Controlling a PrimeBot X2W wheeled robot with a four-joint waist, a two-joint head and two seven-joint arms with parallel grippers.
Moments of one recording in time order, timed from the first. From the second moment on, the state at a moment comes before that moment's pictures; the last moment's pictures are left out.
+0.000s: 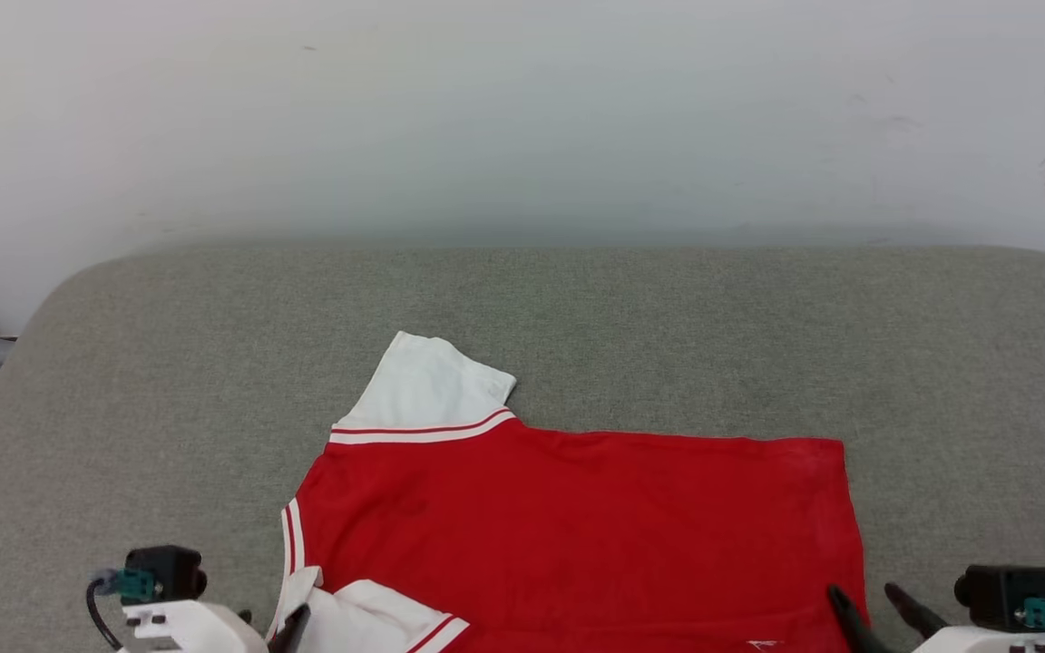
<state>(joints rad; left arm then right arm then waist) 0.05 0.52 -0.38 0.14 -0.87 0.12 0.36 0.18 -0.14 -0.02 0.06 0.38 0.13 0.37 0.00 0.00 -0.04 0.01</state>
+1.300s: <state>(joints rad) -0.83 0.62 -0.41 0.60 -0.78 -0.06 0.66 -0.16 -0.06 0.04 -0.07 0.20 0.13 0.02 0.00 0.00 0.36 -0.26</state>
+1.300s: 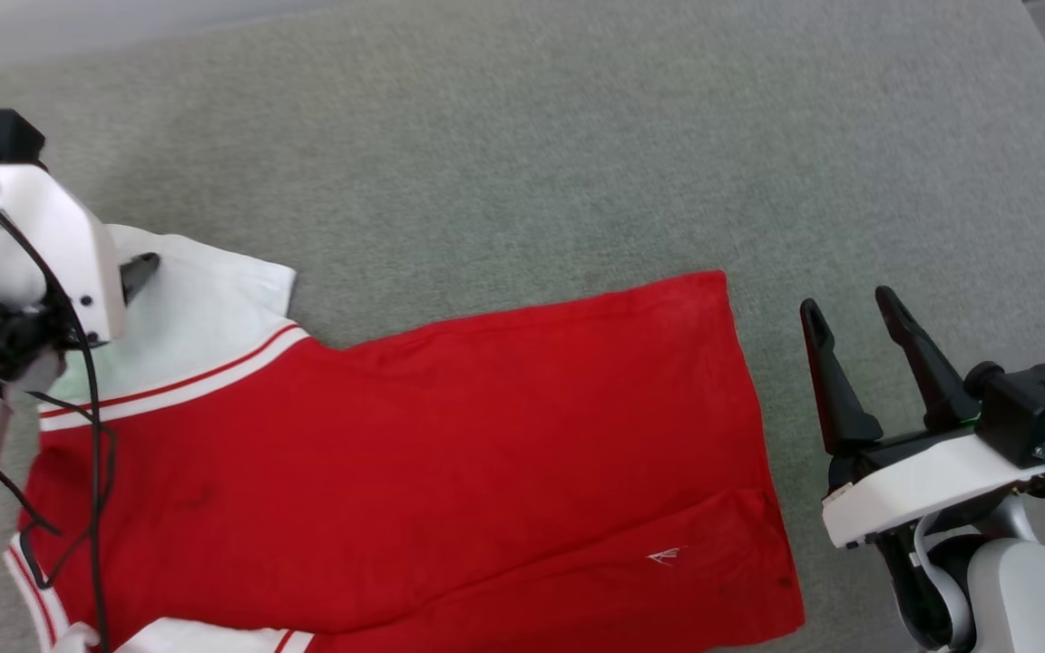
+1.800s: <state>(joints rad) -0.93 0.65 -0.43 0.63 -0.83 -0.01 0.96 -0.22 -0.05 0.03 0.04 0.28 0.13 -0.01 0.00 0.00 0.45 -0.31</state>
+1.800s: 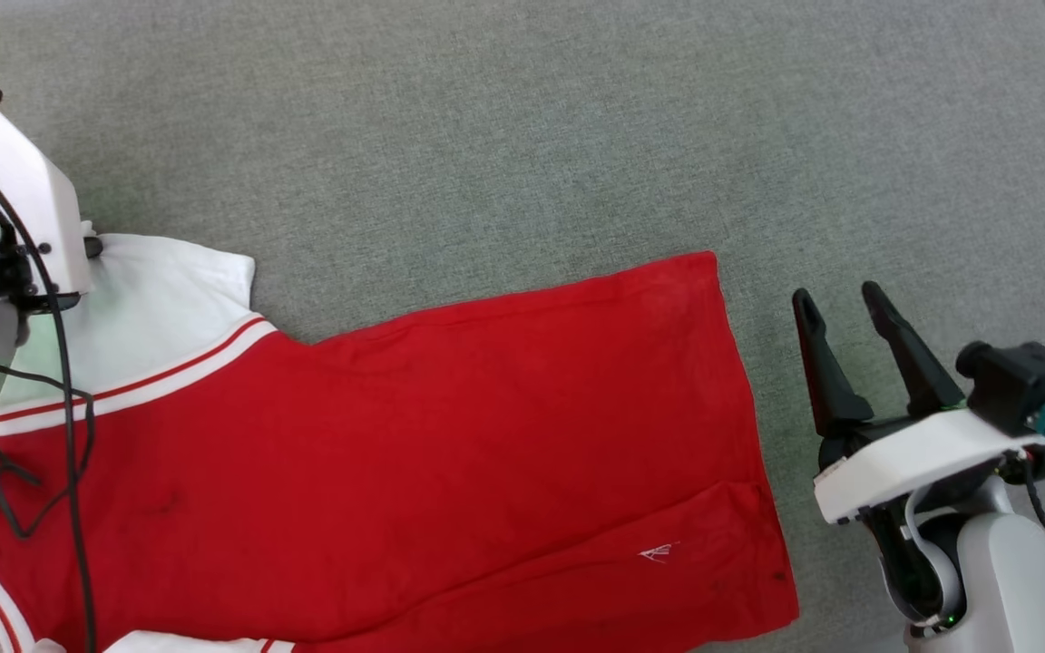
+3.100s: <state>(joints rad) -0.93 0.55 -0.52 0.48 -0.76 -0.10 0.69 -0.60 -0.34 0.29 0.38 0.59 0.13 0.72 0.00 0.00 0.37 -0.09</state>
